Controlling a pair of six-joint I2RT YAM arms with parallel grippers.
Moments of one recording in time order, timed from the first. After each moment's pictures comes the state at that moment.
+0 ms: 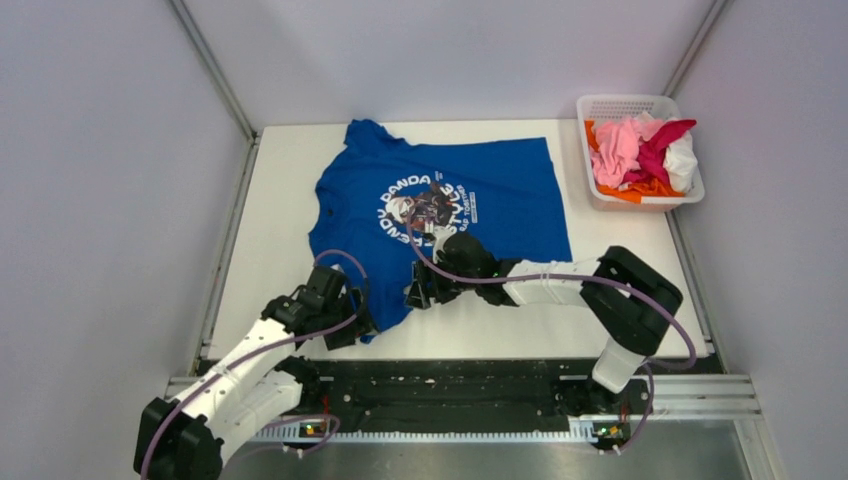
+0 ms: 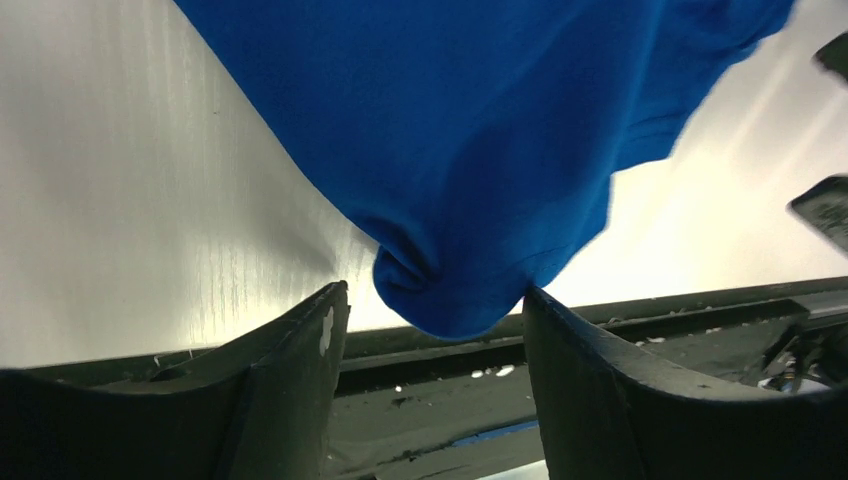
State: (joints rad) left arm -0.45 0.83 0.42 -0.71 0.14 -0.81; right arm 0.92 1.72 0.86 0.21 -0.27 0.57
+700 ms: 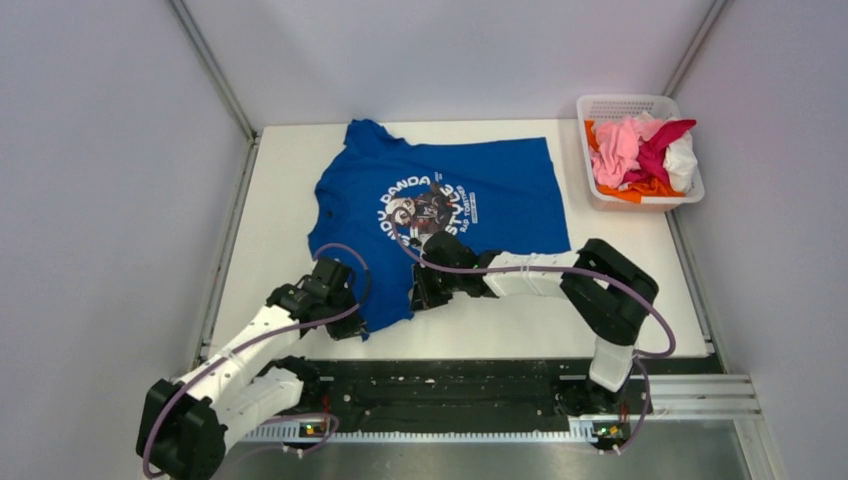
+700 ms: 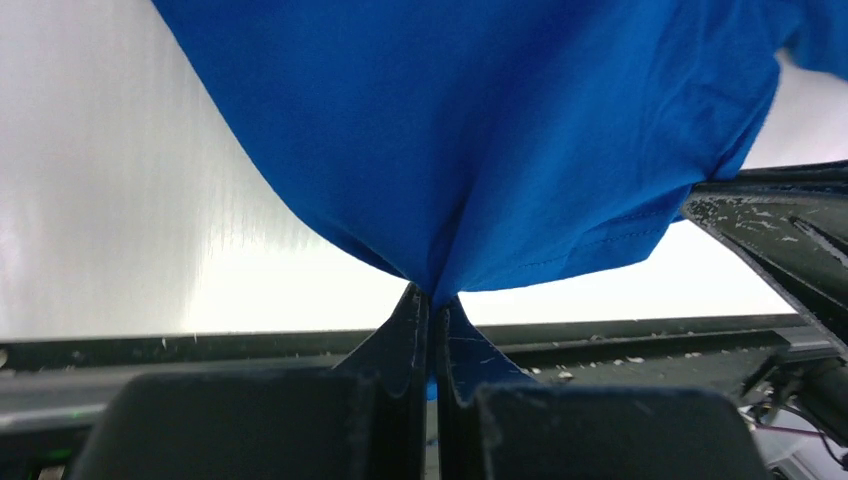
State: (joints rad) left arm -0.45 0.91 0.51 -0.75 0.09 -0.85; right arm 0.96 1.80 1.02 -0.05 -0.30 0.63
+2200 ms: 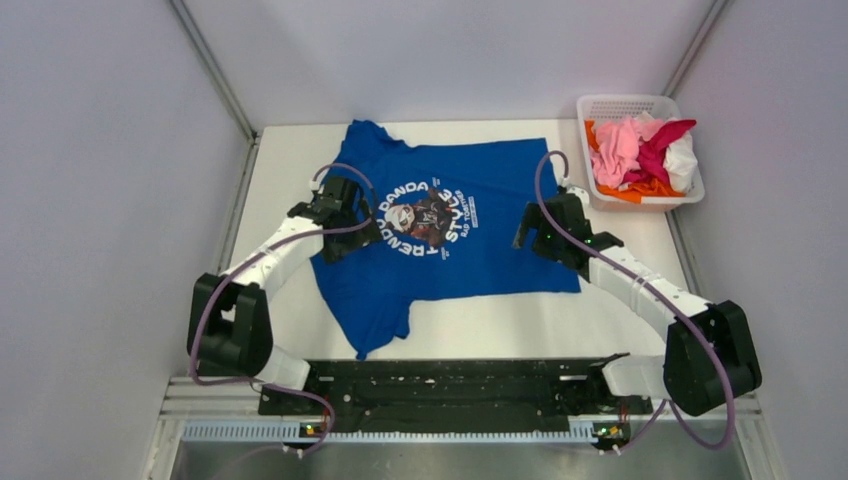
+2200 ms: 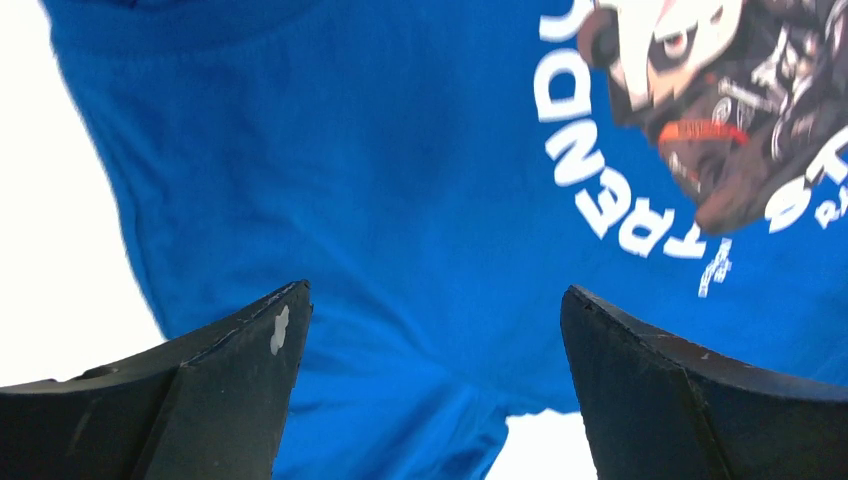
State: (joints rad) left arm -0.26 1.52 1.05 -0.59 -0.10 -0.69; right arm 0.36 1.28 0.77 -0.30 0.21 0.59
